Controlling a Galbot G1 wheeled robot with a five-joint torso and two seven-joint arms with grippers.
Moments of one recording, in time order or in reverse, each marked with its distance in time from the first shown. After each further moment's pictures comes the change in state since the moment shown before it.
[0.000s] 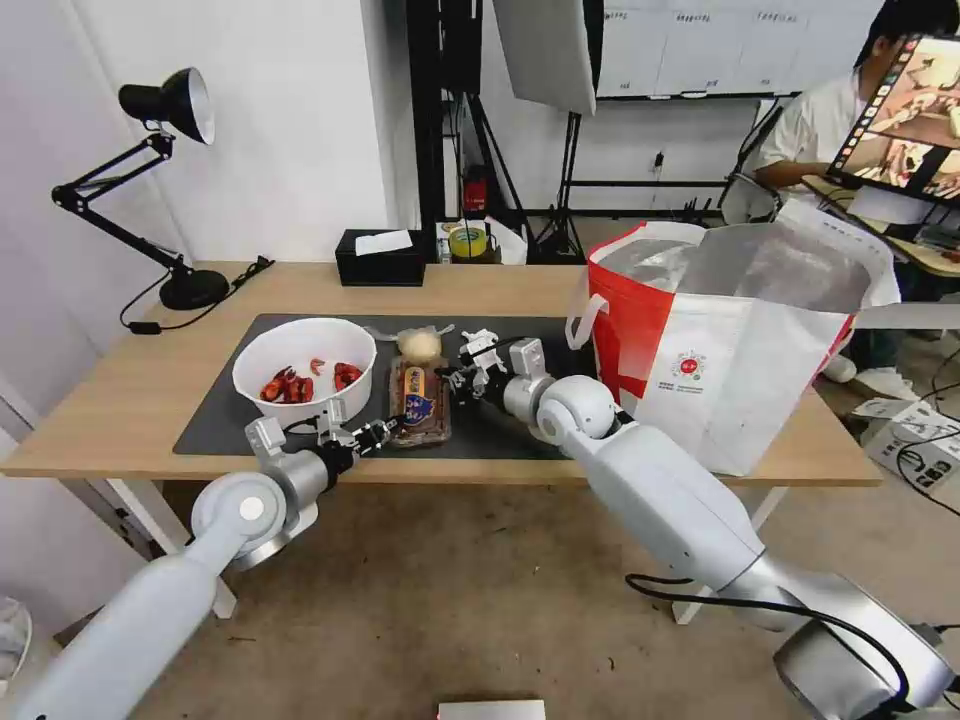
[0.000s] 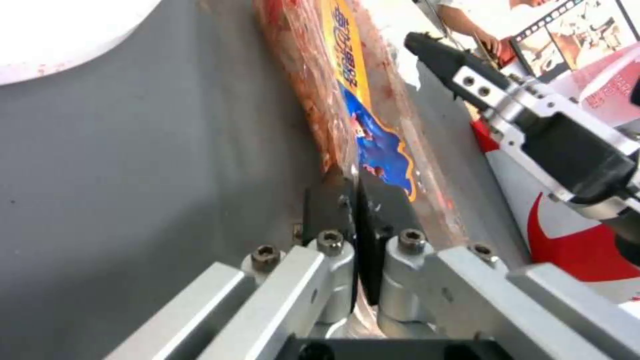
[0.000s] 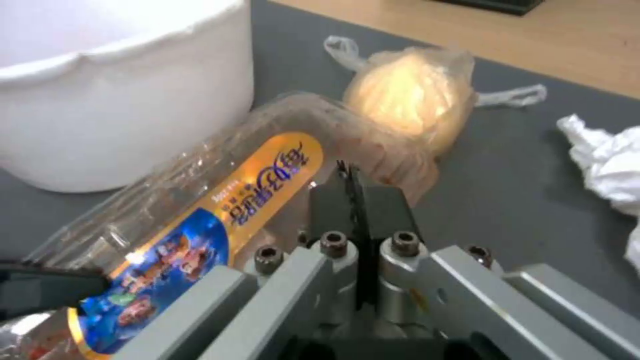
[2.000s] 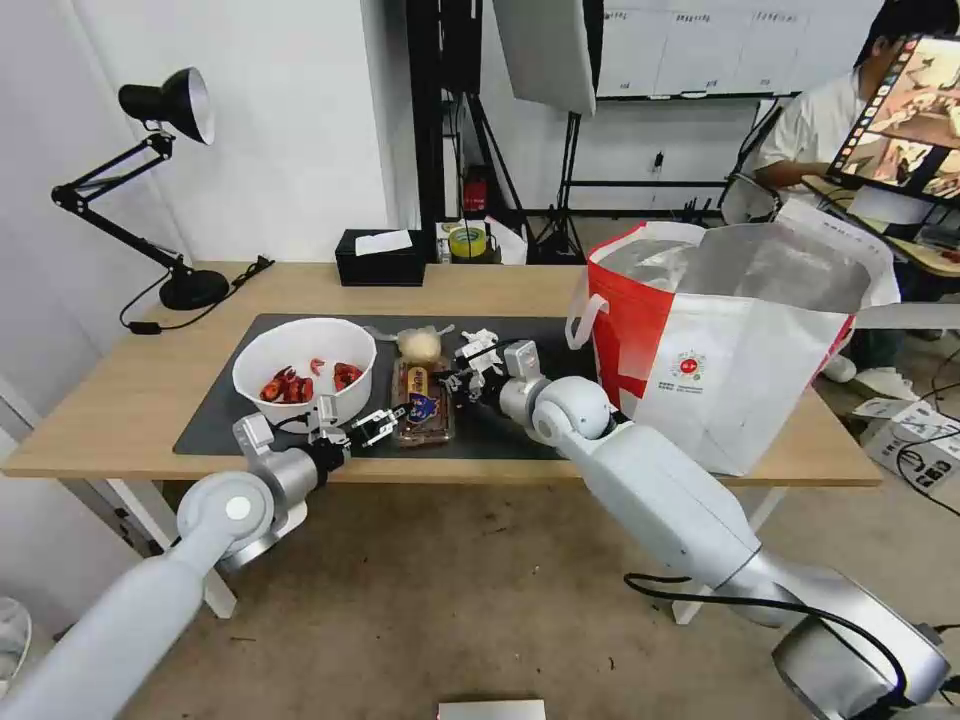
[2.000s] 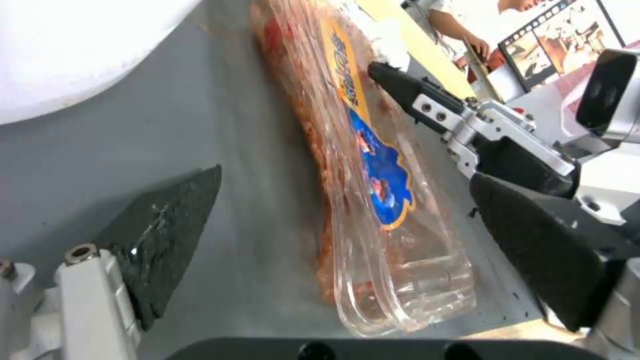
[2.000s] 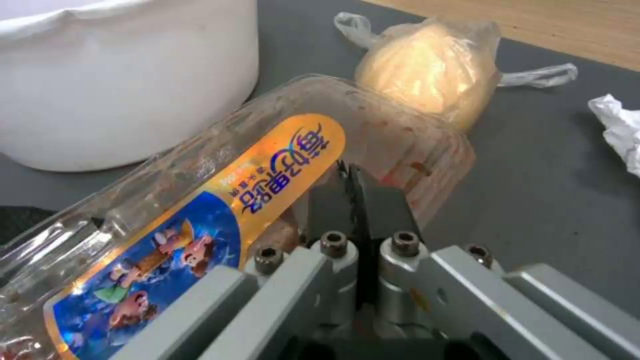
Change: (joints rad) left arm 0.008 0.014 -0.024 0.003 -0.006 0.012 0.037; right arm 0.018 0.013 -0.038 -0.037 -0.003 -0.006 0.001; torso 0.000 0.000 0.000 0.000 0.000
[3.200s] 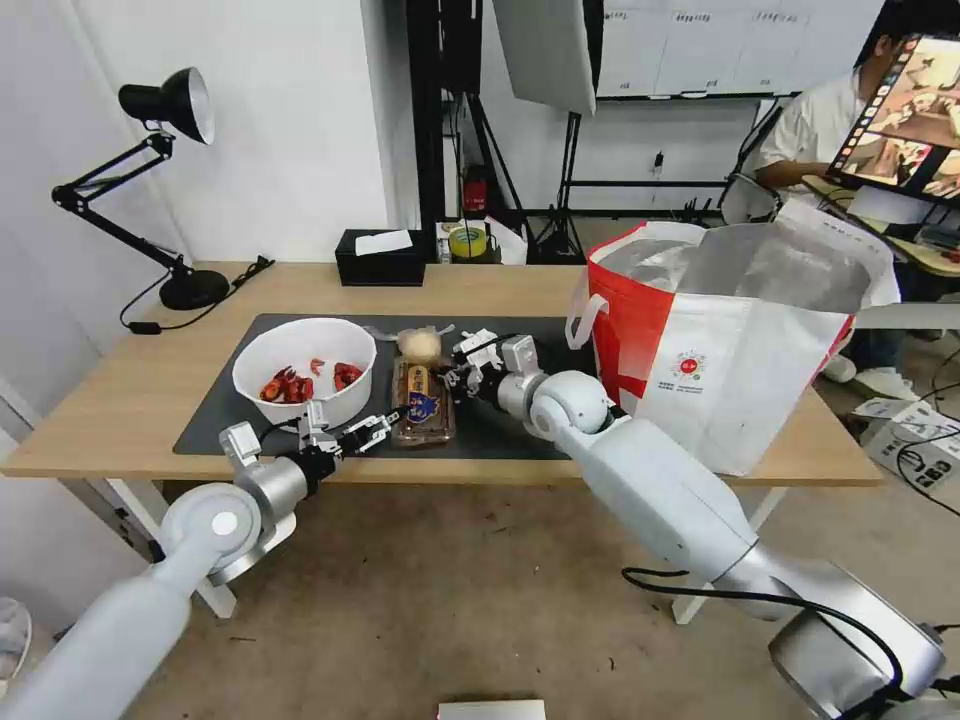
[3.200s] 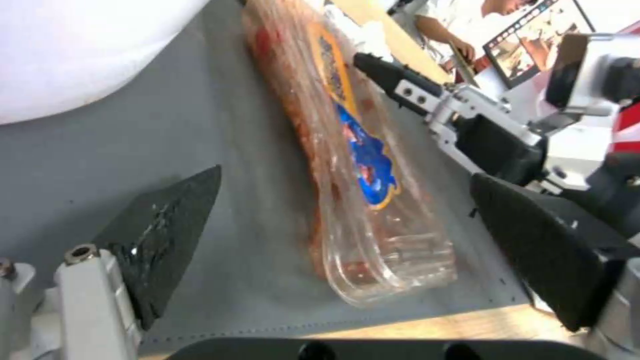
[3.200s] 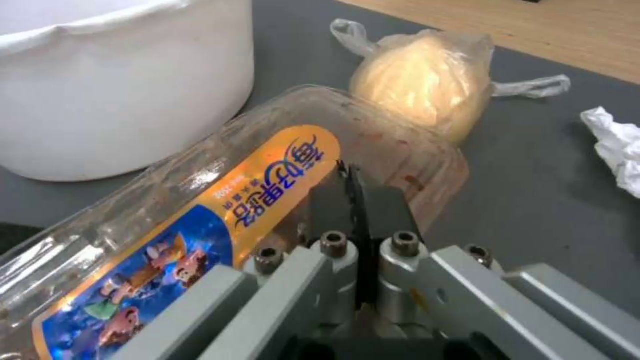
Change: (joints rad) left arm 0.075 0.000 -0.067 -0.035 0.048 0.001 0.057; right arm 0.015 0.005 -0.001 -0.010 0.000 -0.002 0.001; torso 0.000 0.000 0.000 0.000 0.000
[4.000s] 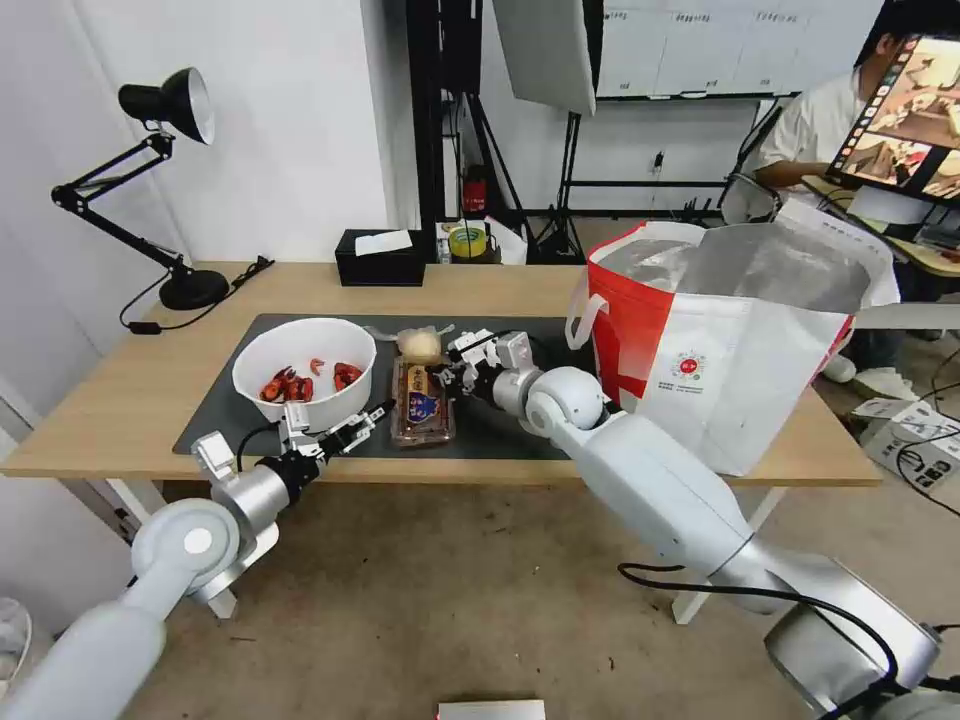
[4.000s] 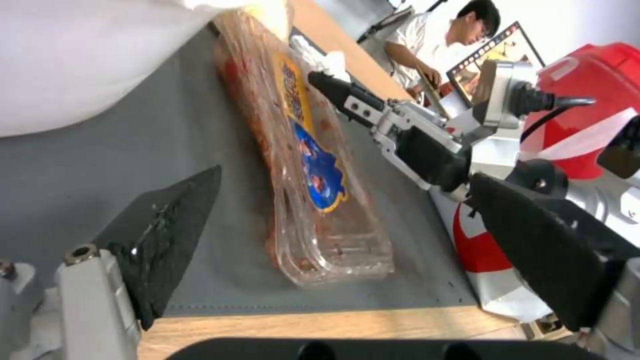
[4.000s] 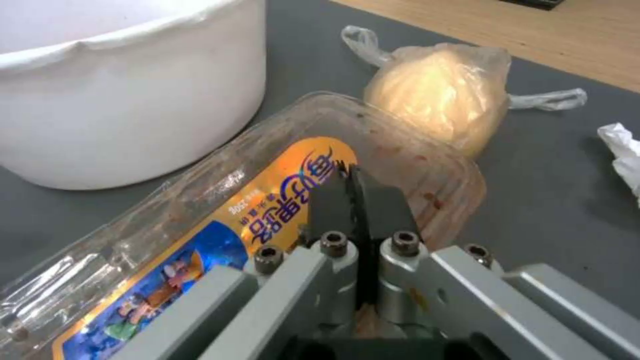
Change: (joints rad) left arm 0.114 -0.011 -0.121 -0.072 -0.015 -0.007 0.068; right arm 0.017 0.011 -0.014 -0.005 0.001 -0.007 -0.001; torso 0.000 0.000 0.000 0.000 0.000
